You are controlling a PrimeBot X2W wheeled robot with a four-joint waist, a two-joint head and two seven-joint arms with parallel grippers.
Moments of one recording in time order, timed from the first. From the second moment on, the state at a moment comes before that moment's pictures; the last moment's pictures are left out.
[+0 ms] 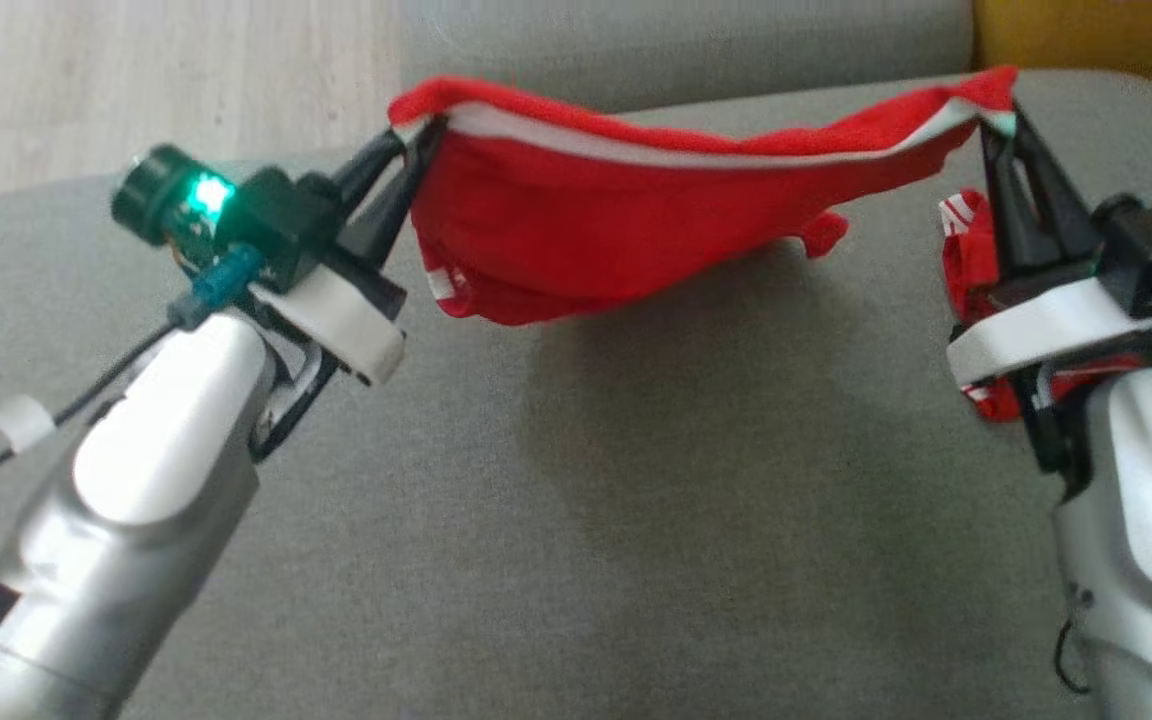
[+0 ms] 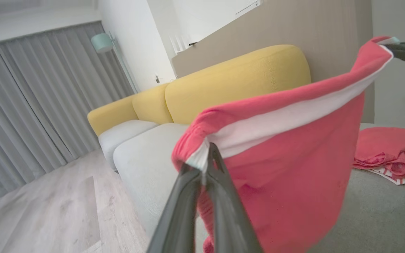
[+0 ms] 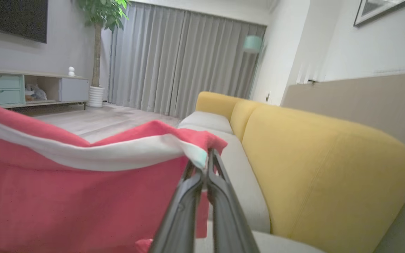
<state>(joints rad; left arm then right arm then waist) -0.77 0.36 -0.68 0.37 -0.36 -0.12 -0.08 -0.43 -0.15 0.06 0.17 -0.02 0.13 -0.05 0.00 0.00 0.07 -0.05</state>
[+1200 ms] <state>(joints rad) -1.28 0.43 -0.64 0.43 -0.38 -0.12 -0.03 -1.09 -0.30 0.19 0.33 0.10 0.13 0.11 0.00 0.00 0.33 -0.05</state>
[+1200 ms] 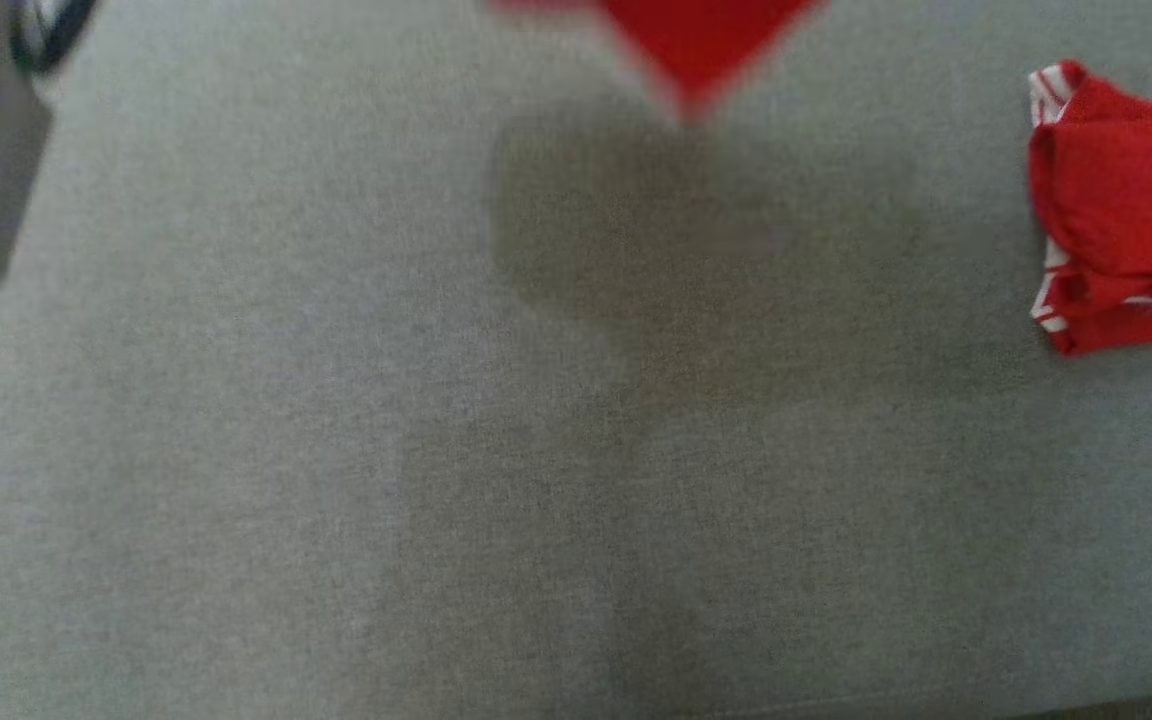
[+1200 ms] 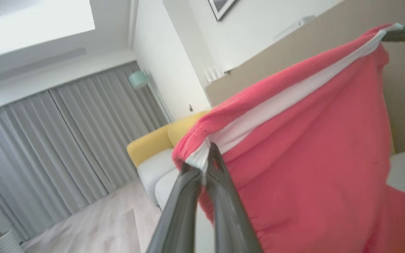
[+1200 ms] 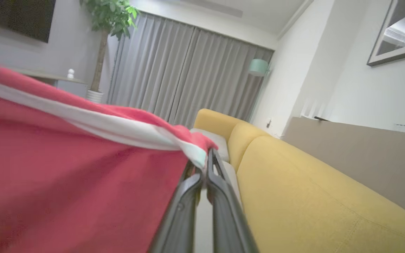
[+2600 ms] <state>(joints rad) -0.64 0.39 -1.04 0.49 -0.46 -0.11 -0.25 -0.63 -0.64 0.79 0.63 0.53 0.13 0.16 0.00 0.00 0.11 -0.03</state>
